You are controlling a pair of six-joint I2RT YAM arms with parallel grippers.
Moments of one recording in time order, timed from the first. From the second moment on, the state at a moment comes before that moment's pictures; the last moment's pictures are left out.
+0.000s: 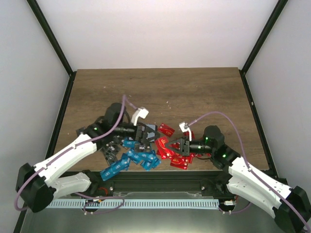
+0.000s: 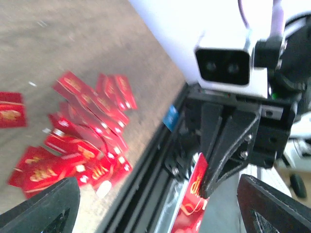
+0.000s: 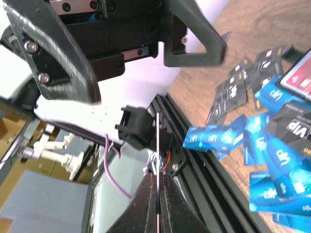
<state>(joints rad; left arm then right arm) -0.74 1.14 0.87 -0.31 0.73 -0.47 0.68 0.73 0.39 0.13 -0.81 0.76</state>
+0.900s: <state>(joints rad) -0.63 1.03 0.57 0.37 0.69 -0.88 0.66 1.08 0.39 0.83 -0.61 1.08</state>
